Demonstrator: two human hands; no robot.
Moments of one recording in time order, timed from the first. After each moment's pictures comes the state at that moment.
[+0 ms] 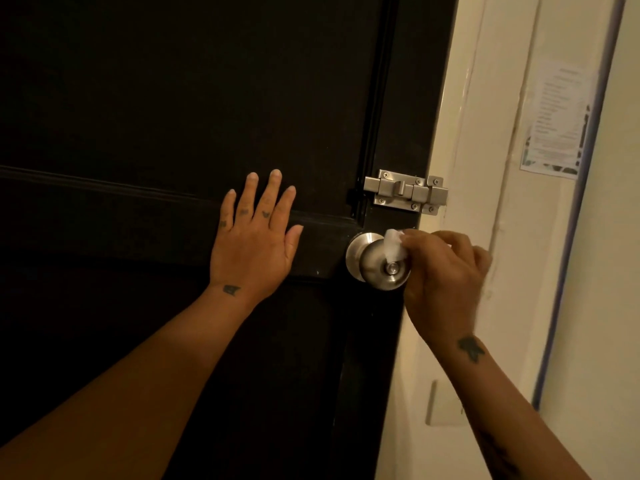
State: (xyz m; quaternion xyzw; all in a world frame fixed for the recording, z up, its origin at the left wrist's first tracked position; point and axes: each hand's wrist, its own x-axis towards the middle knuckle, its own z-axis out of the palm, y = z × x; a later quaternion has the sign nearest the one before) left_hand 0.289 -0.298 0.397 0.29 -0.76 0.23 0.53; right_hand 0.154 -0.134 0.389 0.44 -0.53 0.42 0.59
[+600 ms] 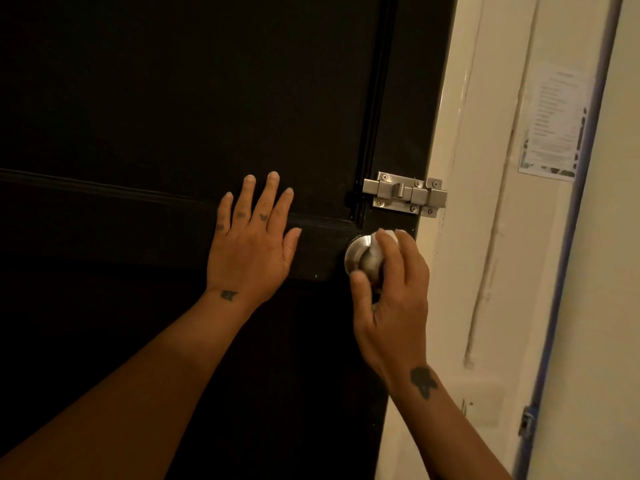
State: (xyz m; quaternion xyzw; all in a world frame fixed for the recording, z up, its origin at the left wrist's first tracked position) left_hand 0.288 -0.298 0.397 0.29 -0.76 0.24 0.54; right_hand 0.188 -0.160 0.359 0.47 -0.58 0.51 0.42
